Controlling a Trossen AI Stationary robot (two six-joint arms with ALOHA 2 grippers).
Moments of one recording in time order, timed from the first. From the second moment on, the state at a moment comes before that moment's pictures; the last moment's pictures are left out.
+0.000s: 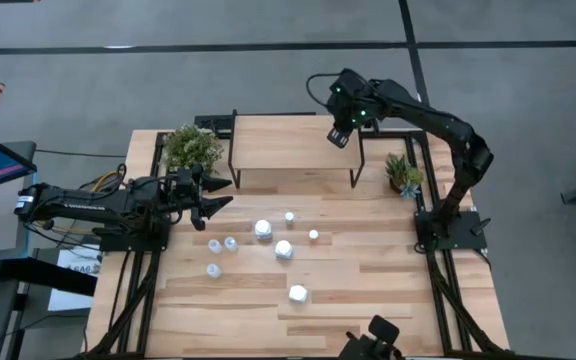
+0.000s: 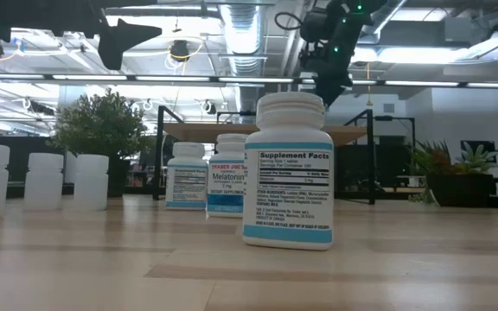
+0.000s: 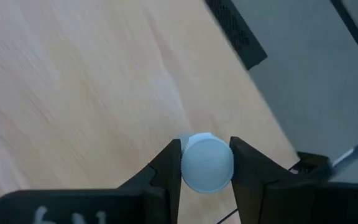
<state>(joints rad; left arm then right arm) 0.01 0.59 0.33 0.35 -0.17 -0.31 -0.67 1.72 1.68 -1.03 0.10 -0.15</state>
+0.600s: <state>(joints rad) 0.01 0.59 0.33 0.35 -0.17 -0.31 -0.66 1.72 1.68 -1.03 0.11 -0.15</state>
